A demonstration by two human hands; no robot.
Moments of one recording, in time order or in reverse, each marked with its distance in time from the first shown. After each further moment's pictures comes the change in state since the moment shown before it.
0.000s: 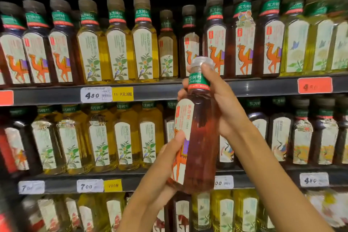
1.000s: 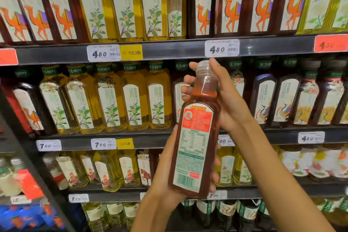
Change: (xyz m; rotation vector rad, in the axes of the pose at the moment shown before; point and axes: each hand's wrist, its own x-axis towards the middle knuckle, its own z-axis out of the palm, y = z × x) left_hand -0.051 -0.061 -0.020 -0.277 -0.100 -0.170; right_hand -0.041 0.058 -0.003 0.021 0.068 0.124
